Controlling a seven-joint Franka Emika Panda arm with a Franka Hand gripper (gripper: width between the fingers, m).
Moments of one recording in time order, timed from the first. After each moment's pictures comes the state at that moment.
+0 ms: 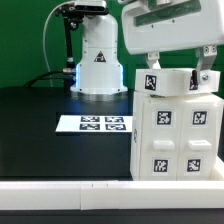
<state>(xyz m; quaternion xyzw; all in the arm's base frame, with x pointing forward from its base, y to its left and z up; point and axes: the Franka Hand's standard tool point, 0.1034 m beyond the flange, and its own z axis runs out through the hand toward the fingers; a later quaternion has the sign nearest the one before) 0.607 0.074 0.158 -0.86 0.50 0.00 0.09</state>
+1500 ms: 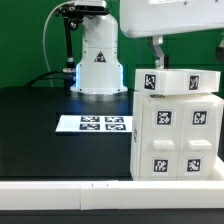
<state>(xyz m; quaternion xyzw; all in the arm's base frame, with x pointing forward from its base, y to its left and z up) 0.603 0.091 0.180 -0.98 -0.20 0.00 0.04</state>
